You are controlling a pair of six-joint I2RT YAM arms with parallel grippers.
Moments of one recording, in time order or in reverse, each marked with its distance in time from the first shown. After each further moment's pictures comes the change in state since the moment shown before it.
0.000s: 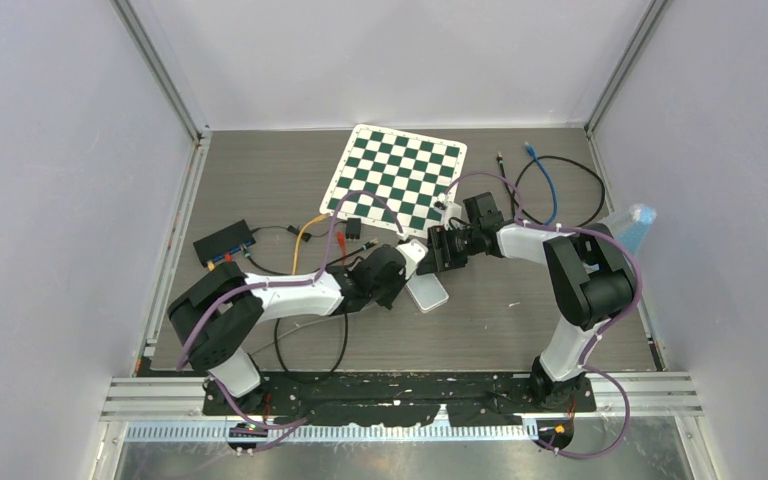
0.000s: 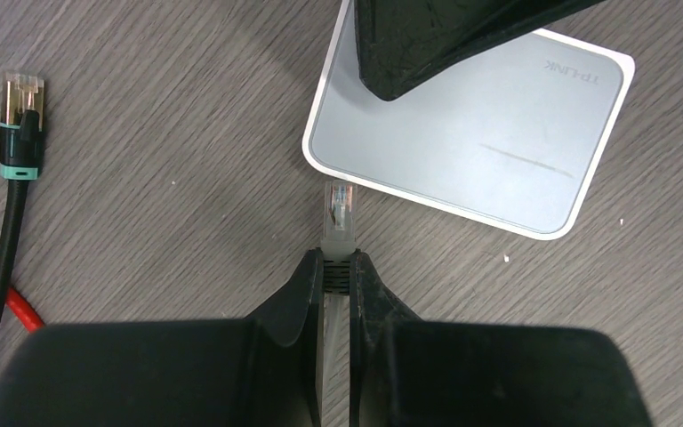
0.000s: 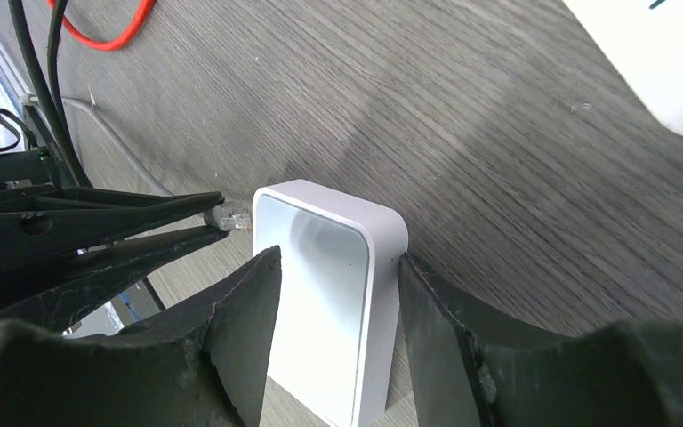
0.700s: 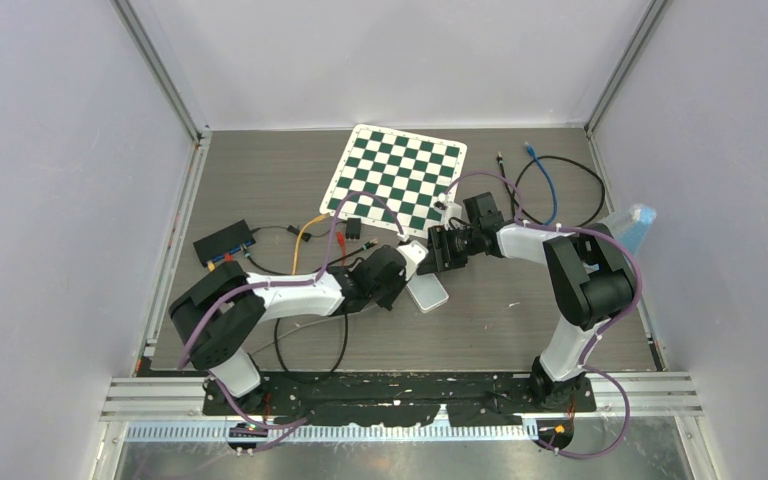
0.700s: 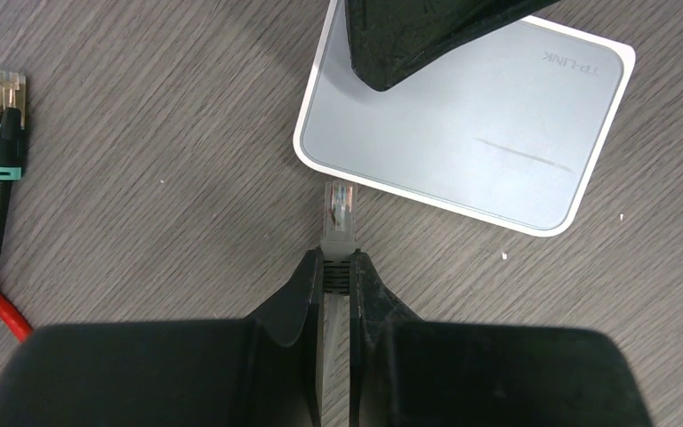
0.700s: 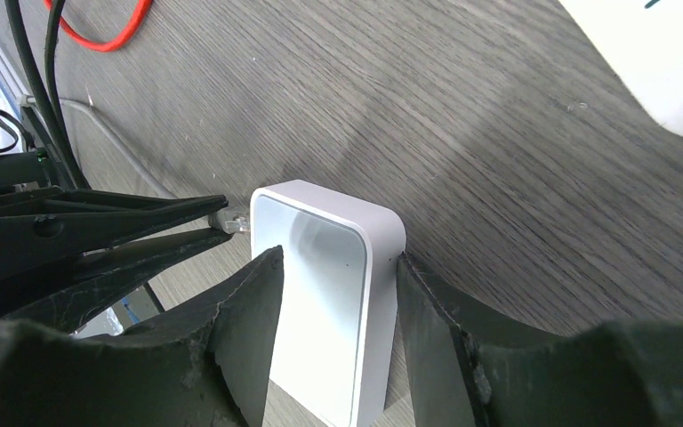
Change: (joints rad) left arm 0.000 0.003 -0.009 0.013 0.014 0.003; right arm 0.000 0.000 0.000 0.000 0.004 0.002
